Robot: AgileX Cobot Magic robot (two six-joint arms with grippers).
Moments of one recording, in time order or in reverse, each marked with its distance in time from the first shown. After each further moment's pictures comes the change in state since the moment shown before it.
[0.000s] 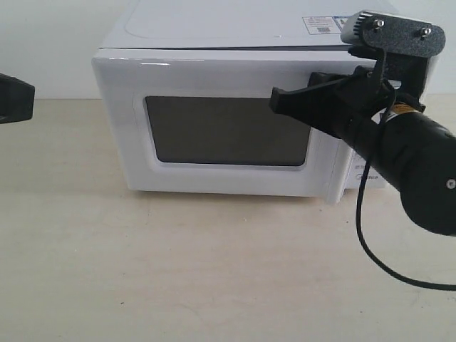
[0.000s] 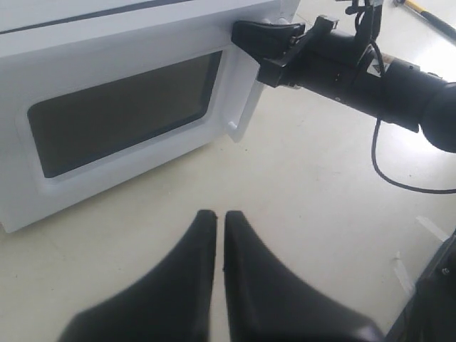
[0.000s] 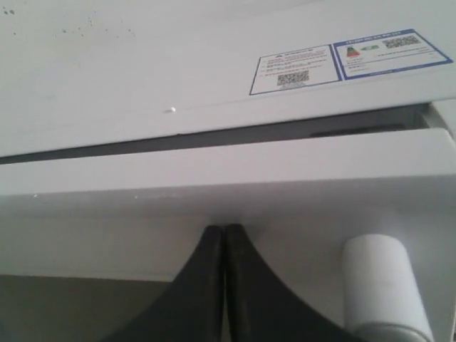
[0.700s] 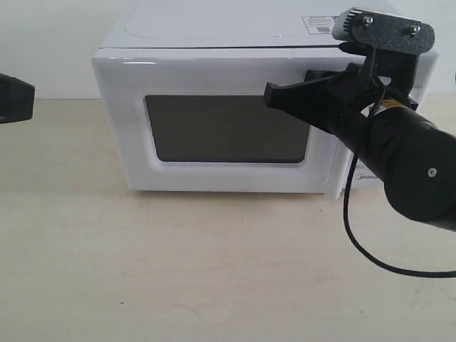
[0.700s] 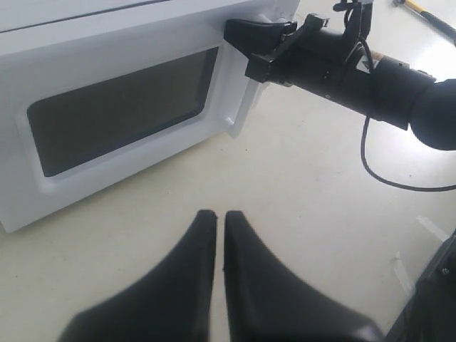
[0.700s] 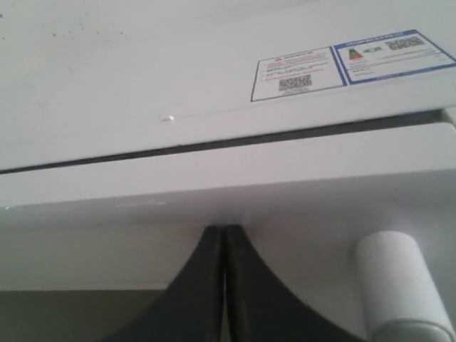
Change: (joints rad) left arm 0.000 0.000 0.000 0.000 0.000 0.000; right arm 0.006 0.032 -0.048 0.056 -0.008 -0.036
